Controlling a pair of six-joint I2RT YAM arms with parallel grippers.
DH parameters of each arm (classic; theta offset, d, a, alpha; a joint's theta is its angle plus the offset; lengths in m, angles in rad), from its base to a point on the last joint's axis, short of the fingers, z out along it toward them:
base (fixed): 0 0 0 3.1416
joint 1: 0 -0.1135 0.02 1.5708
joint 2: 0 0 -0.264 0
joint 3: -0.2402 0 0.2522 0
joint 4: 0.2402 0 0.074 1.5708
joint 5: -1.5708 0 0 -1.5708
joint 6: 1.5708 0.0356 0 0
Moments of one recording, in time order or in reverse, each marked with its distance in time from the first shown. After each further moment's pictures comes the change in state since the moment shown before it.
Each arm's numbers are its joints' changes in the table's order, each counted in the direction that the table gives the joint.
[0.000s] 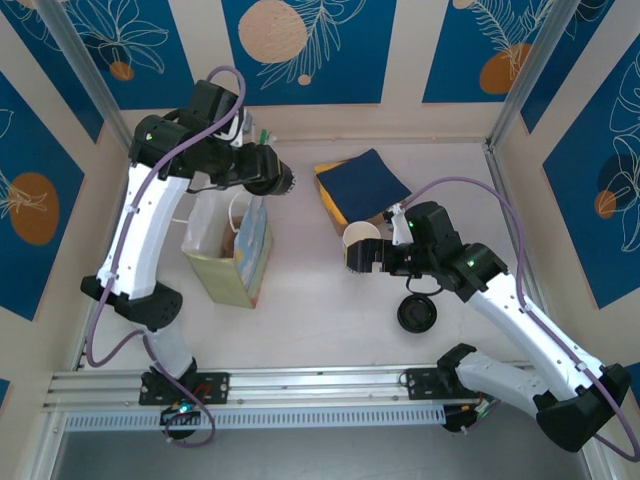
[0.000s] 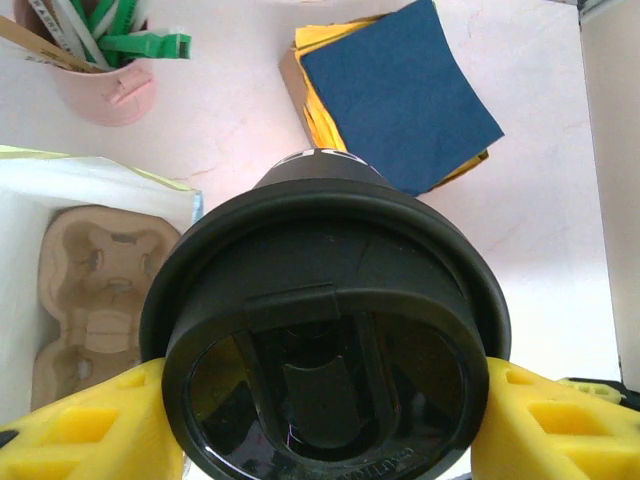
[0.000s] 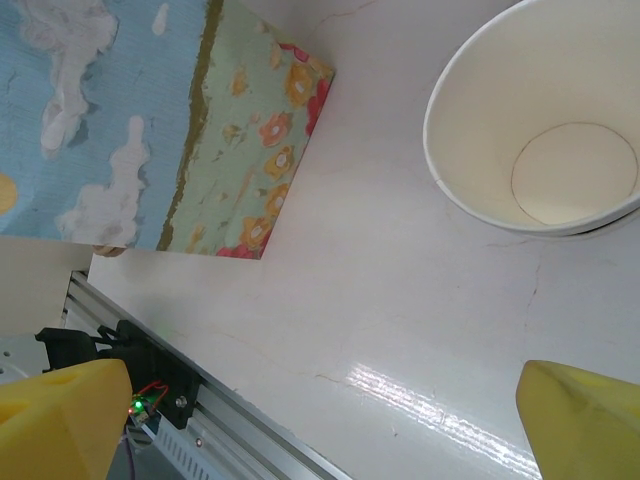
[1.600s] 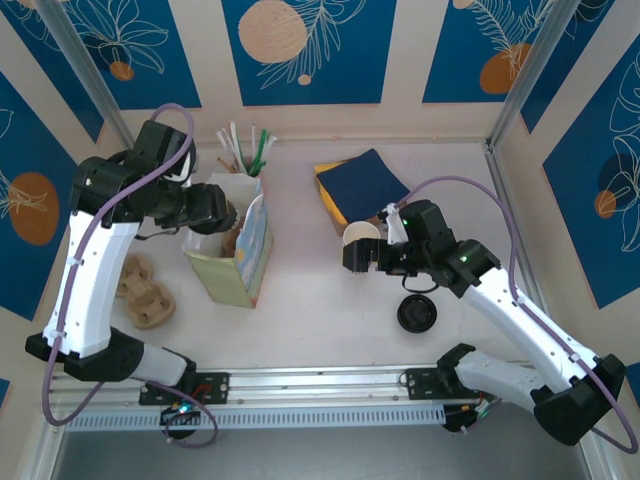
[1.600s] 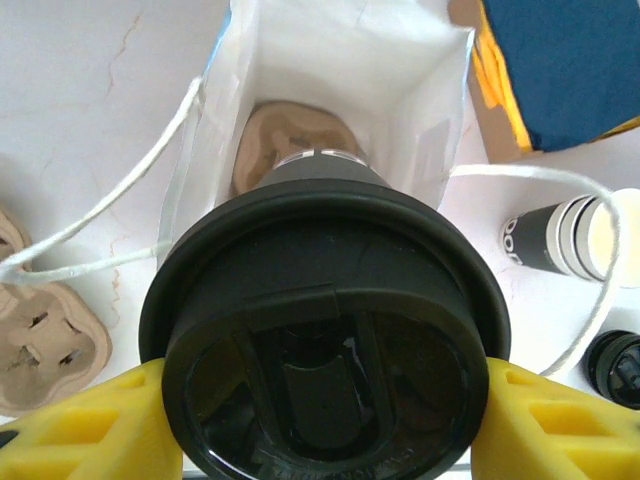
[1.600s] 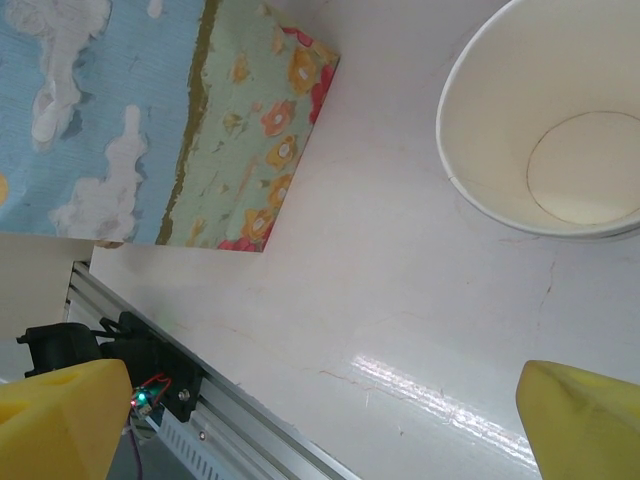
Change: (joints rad) left arm -0.074 -0.354 0.385 0.103 0.150 0.026; right arm -0.012 0.042 0.000 -0.018 0.023 0.001
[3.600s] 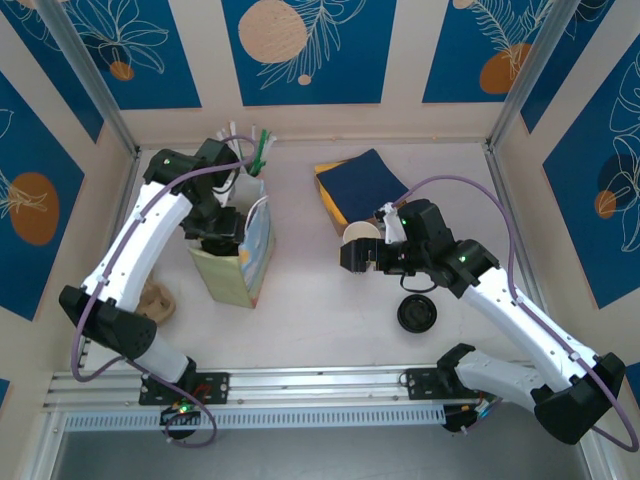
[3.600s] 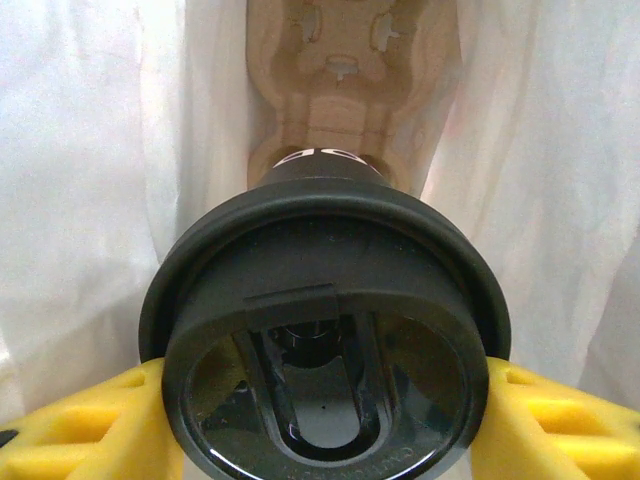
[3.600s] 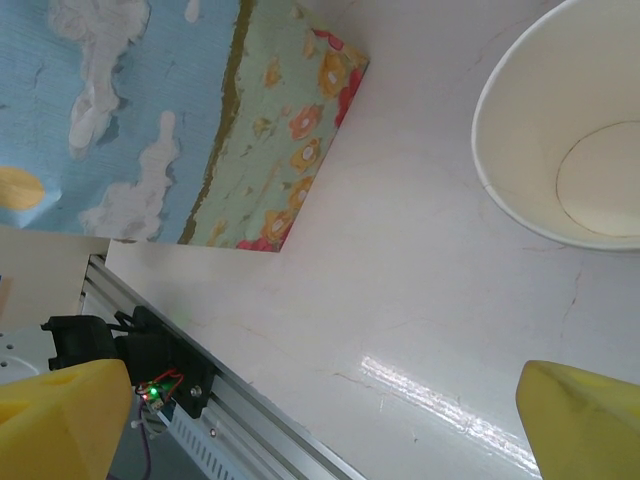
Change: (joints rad) left arm 0.000 0.135 0.297 -0.061 -0.011 0.194; right arm -0.005 0.002 -0.001 -0.027 0.022 -0.001
